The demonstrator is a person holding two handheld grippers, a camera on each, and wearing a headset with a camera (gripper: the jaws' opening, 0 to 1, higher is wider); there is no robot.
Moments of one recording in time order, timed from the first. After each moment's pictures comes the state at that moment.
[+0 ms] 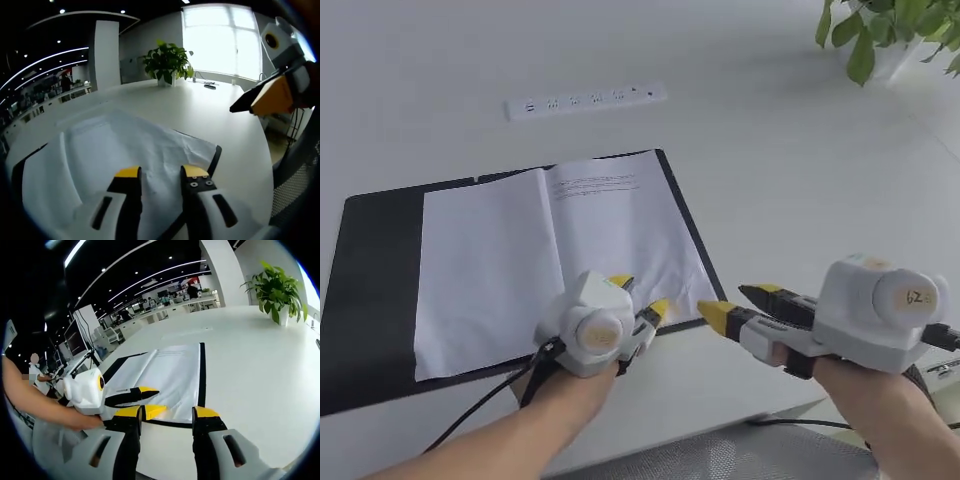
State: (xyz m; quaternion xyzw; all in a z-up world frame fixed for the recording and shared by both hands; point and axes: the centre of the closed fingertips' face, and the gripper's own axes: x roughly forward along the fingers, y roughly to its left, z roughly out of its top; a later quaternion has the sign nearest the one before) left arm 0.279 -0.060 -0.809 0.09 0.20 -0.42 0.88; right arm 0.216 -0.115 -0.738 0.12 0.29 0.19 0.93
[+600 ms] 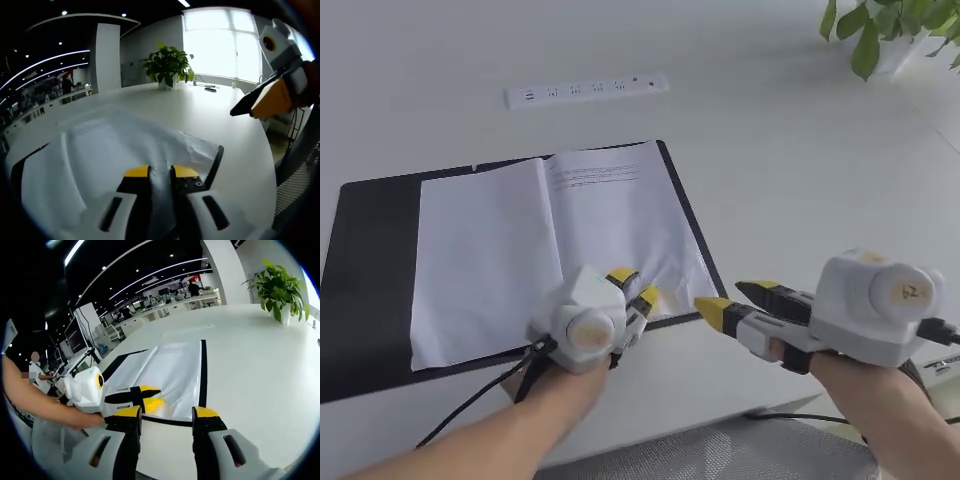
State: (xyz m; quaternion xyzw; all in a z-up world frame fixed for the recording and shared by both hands) left arm 0.284 -0.056 -0.809 0.09 0.18 -0.42 0.89; right arm 0.217 -0.112 -0.743 0.11 0.30 0.20 0.93
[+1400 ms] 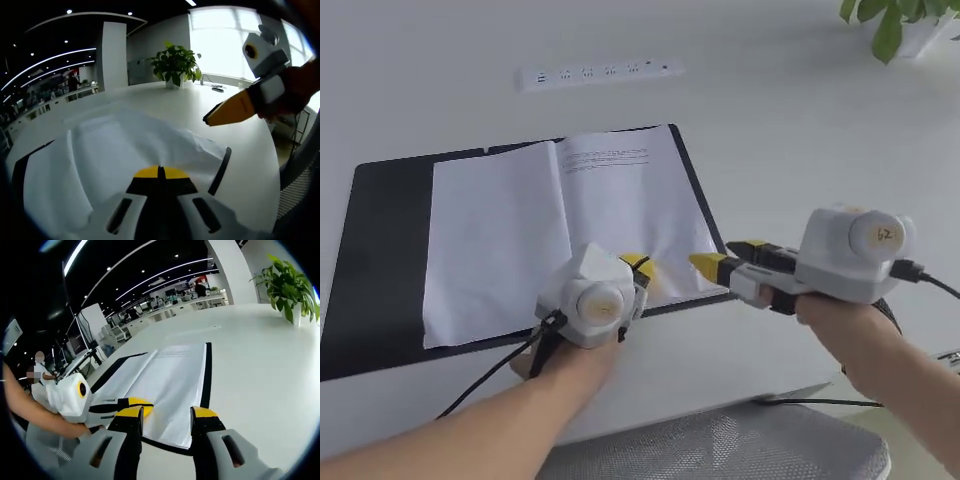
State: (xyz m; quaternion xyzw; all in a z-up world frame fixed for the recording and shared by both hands) left arm 0.292 -0.052 -0.809 0.08 0.19 -0.39 0.90; right arm 0.278 -0.108 -0.766 0.12 0.29 0.24 0.92
